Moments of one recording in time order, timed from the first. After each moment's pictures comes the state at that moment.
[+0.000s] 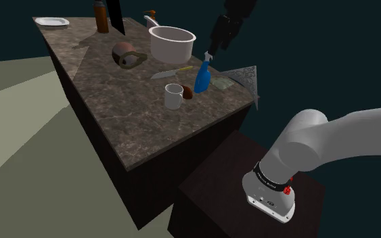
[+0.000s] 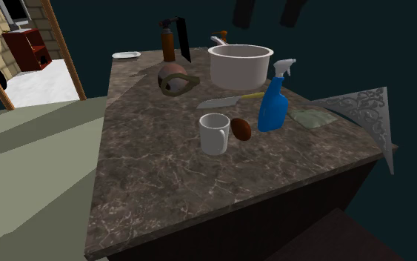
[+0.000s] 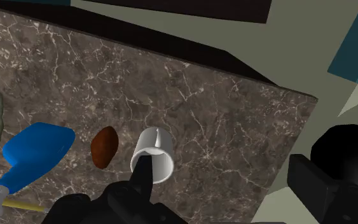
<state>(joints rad) 0.01 -0.78 0.06 -2.27 0.10 1.67 -0.07</state>
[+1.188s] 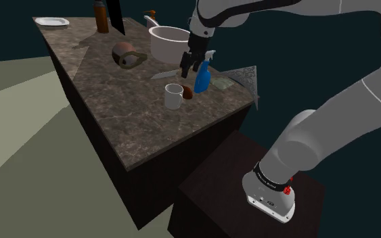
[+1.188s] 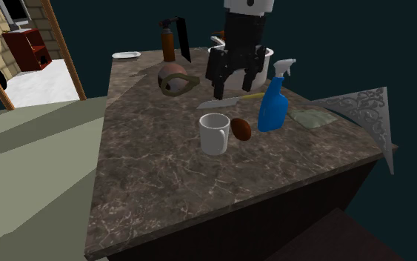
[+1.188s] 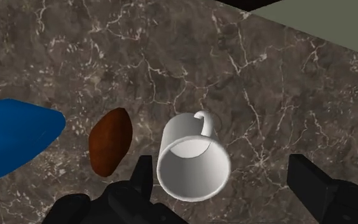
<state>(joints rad) -0.02 -0.31 -0.02 -2.27 0.07 2.03 -0.23</state>
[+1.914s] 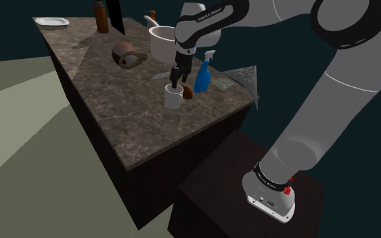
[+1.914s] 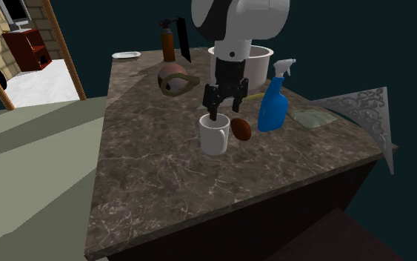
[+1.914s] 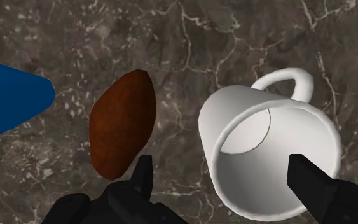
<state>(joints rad) -0.04 0.05 -0.05 -2.13 0.08 2.18 -0.31</state>
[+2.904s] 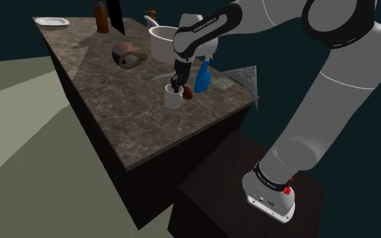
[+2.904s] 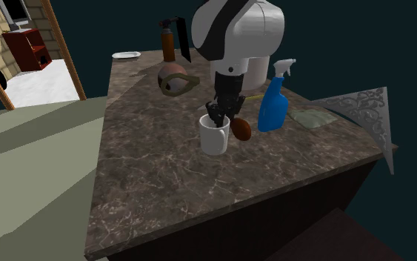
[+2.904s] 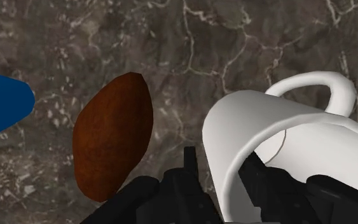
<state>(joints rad) -0.03 0.10 -0.05 -2.17 0.08 2.27 -0.32</state>
